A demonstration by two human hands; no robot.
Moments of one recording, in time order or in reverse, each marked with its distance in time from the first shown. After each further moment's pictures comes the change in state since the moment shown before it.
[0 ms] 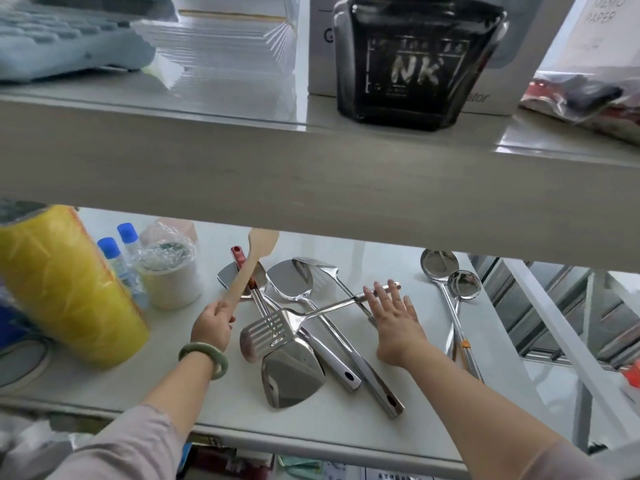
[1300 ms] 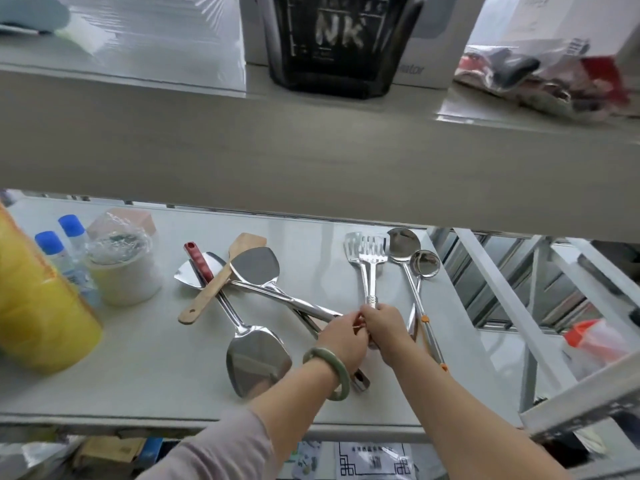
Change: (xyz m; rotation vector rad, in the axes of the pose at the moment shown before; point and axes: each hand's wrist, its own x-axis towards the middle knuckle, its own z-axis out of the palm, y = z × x) left_hand -0.145 0.066 0.149 0.295 -0.663 0.277; right_hand -0.038 0.004 -0.008 1.441 0.102 0.594
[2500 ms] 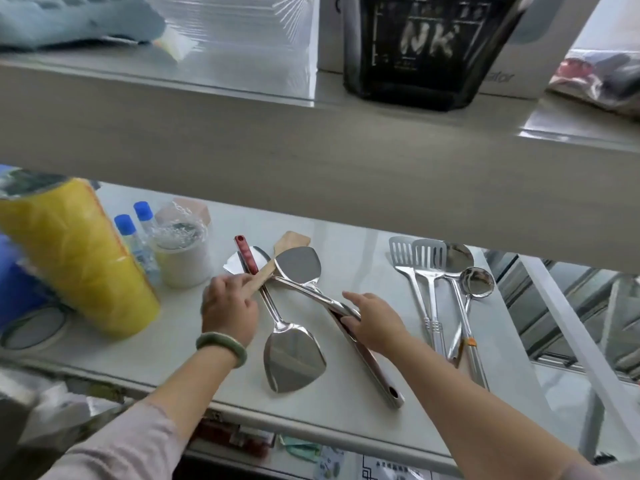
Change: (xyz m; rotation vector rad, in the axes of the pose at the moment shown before) left_hand -0.016 -0.108 -0.151 0.381 0.793 -0.136; right_hand 0.008 -0.024 0.051 -1.053 -0.290 -0.546
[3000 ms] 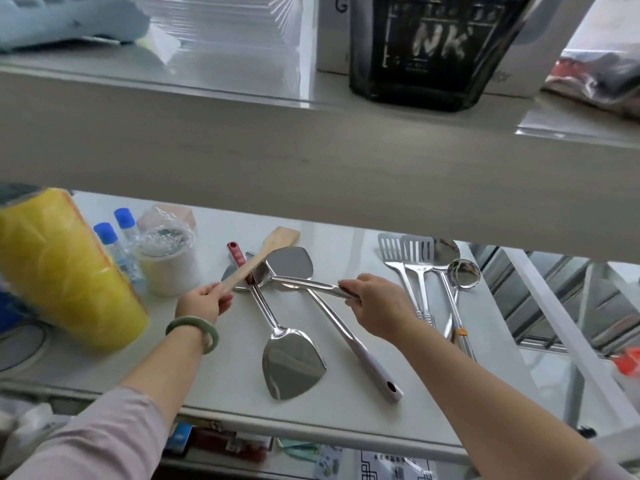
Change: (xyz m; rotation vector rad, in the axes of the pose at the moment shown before) left_hand 0.047 -0.036 0.002 -0.909 -0.171 -0.650; right_hand -0.007 -0.008 -0.027 -0.185 0.219 -0.182
